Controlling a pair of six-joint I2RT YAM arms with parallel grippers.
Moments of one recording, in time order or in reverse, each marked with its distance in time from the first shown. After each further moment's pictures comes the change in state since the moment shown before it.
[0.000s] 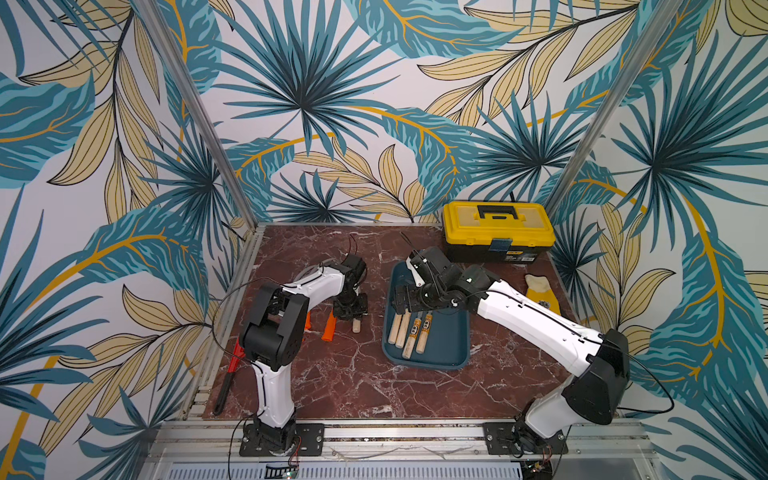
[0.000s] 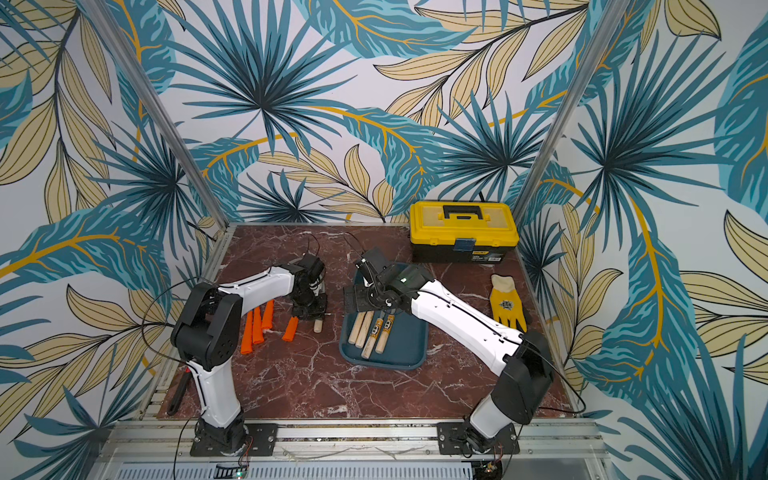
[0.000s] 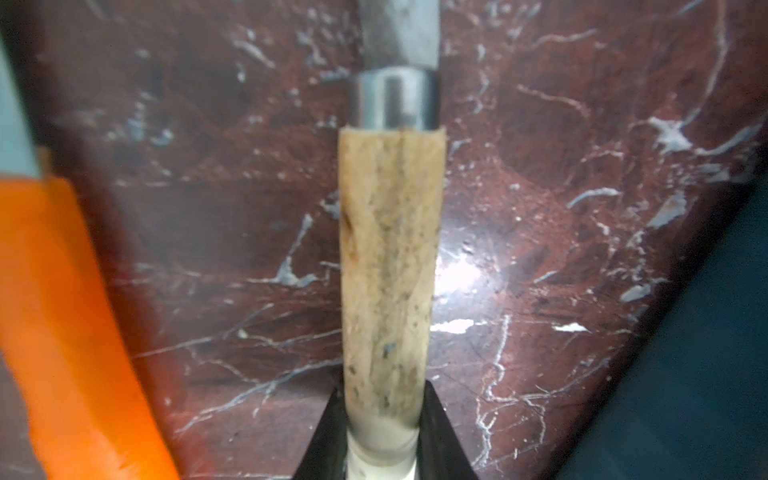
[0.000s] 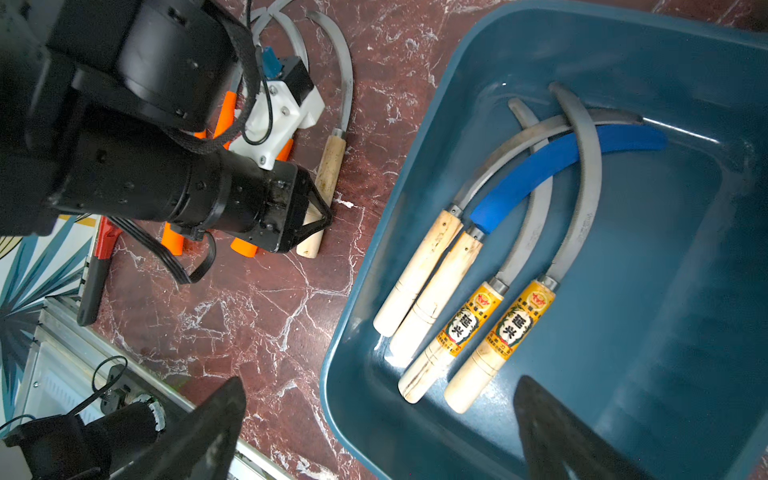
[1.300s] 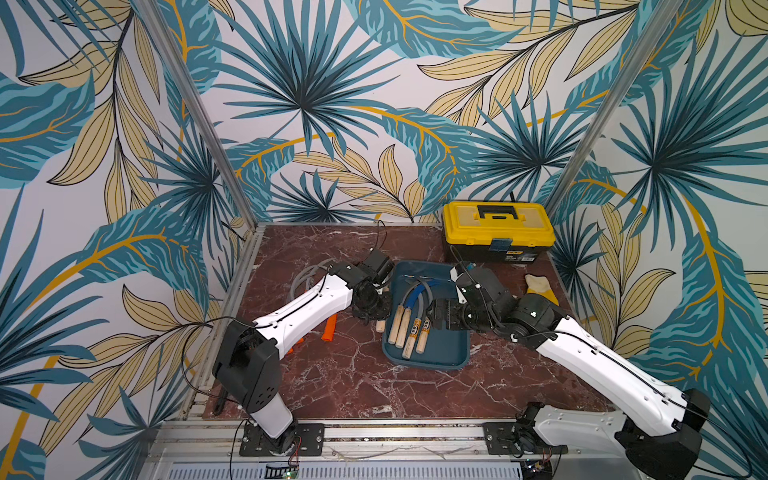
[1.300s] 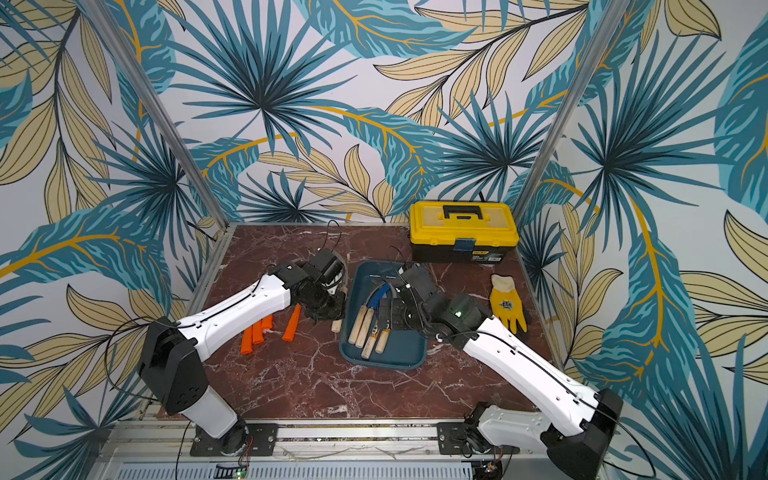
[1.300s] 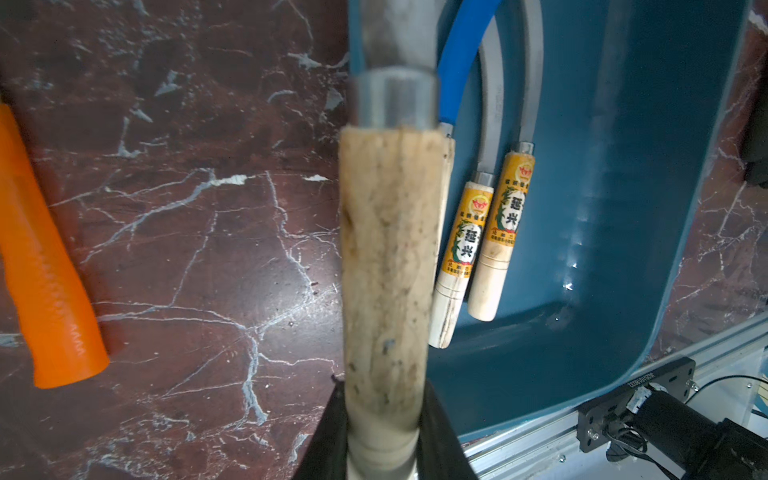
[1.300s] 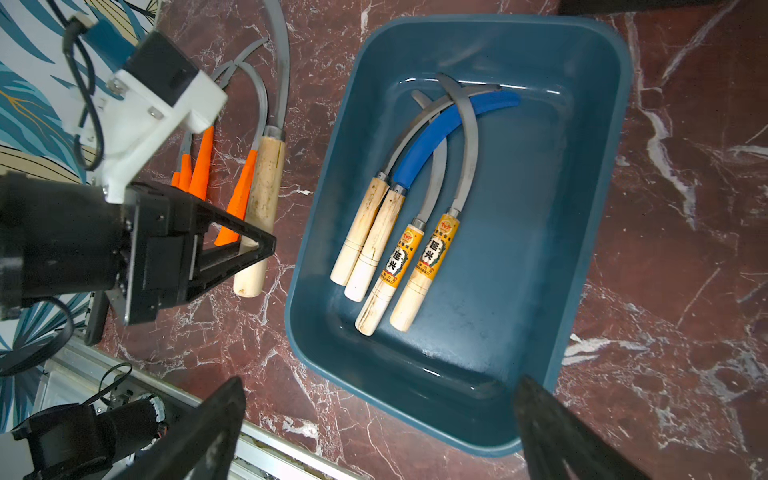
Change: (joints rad) left arm -0.280 -0.273 0.088 -0.140 -0.021 -0.130; right arm 0.000 -0.407 -0.239 -0.101 0.129 0.125
